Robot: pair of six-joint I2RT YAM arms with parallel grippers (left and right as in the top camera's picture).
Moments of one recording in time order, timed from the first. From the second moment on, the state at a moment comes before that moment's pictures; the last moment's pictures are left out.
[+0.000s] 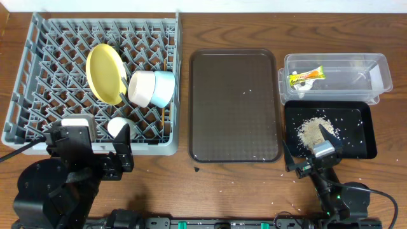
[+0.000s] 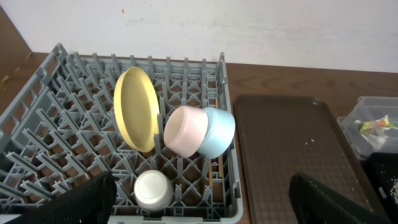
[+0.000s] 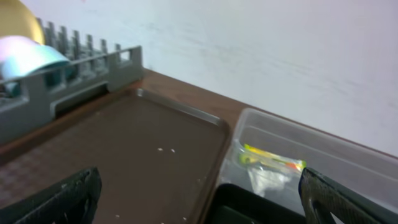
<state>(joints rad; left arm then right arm) -0.13 0.63 1.26 -1.07 -0.04 -0.12 0.03 0.02 0.10 -0.16 -0.32 -0.18</state>
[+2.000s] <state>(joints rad) -0.05 0.14 0.37 -0.29 -0.09 -0.12 0.03 0.01 0.01 -0.05 -0.27 -0.19</state>
